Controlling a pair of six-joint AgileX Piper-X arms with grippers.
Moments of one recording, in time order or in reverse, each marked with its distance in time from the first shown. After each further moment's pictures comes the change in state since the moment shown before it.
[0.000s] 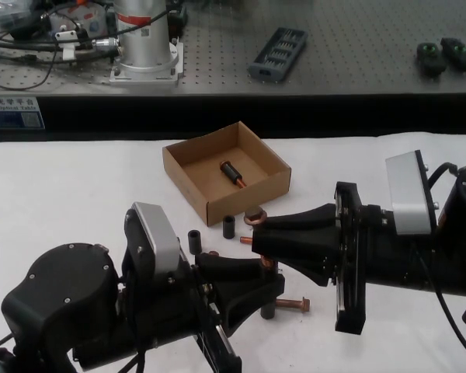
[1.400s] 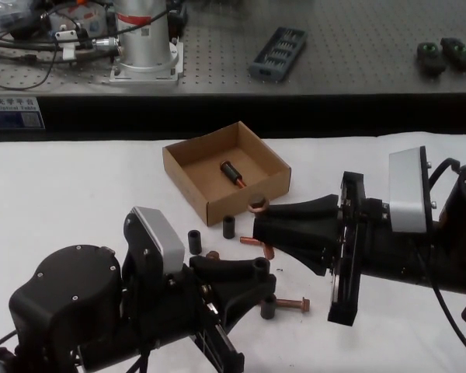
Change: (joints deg) left arm 0.0 -0.1 0.0 4.3 -3.7 2.0; right arm -0.5 0.0 -0.7 -0.1 2.7 -2.1
